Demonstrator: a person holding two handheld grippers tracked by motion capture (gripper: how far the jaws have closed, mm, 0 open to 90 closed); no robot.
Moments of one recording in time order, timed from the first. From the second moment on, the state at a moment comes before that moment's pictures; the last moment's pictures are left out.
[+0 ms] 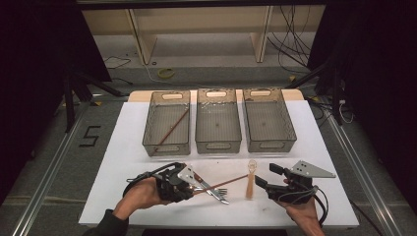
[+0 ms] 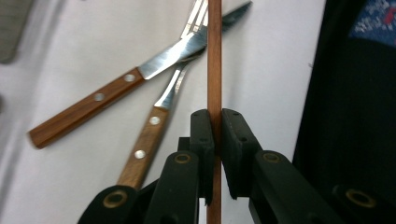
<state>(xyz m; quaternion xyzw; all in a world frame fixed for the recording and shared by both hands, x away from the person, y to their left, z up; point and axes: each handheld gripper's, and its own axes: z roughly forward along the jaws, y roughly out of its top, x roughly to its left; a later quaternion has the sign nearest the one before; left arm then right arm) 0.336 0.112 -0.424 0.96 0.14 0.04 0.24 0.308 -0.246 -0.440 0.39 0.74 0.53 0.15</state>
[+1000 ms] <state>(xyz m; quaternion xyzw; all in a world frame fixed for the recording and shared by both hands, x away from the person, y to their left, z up) 0.393 0.165 -0.384 0.89 0.29 0.11 0.33 0.309 -0.243 -0.443 0.39 0.74 0.53 0.13</state>
